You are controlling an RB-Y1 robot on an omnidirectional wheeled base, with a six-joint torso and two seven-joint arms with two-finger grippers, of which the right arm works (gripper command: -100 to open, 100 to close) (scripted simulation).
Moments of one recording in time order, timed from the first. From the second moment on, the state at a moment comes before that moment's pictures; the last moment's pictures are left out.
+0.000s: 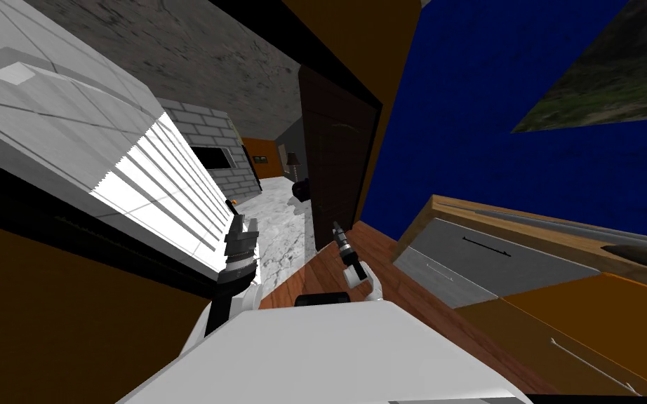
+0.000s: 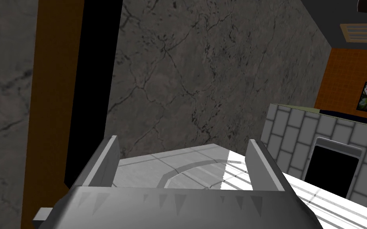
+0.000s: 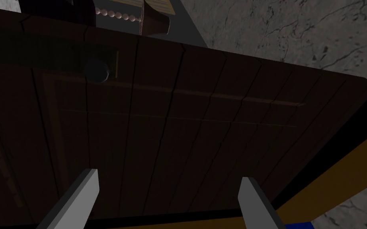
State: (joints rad) arm 0.12 -0.10 0.29 -1.56 0.08 -0.38 -0.04
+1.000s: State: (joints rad) arm 0.04 -0.05 0.36 -1.39 0.10 -0.32 -0.09
